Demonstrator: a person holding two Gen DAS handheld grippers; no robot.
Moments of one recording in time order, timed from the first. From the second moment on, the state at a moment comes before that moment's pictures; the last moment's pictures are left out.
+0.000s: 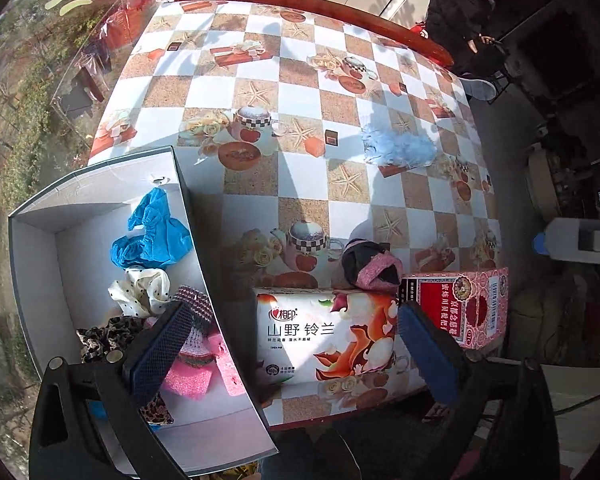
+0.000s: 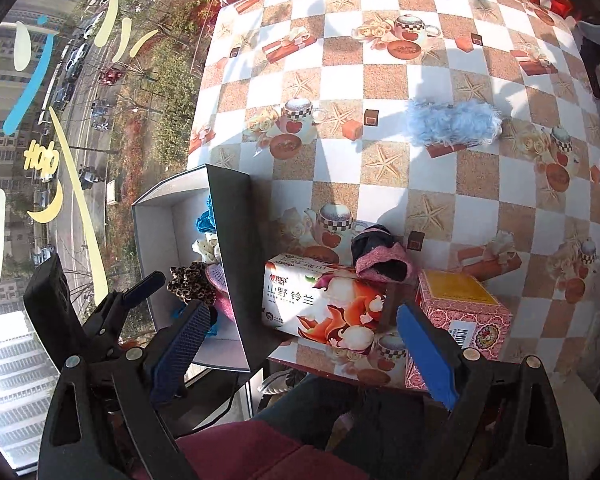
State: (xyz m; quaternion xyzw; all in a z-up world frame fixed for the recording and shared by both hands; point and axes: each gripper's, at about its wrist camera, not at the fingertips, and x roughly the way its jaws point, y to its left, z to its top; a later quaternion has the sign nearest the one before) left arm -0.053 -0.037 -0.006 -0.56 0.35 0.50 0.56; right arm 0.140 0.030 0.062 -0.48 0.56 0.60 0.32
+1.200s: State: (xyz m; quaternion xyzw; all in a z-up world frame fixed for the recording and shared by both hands) left arm 0.025 0.038 -0.159 -0.73 0.40 0.39 0.40; right arm 0.222 0.151 -0.062 -0.55 0.49 0.59 0.34
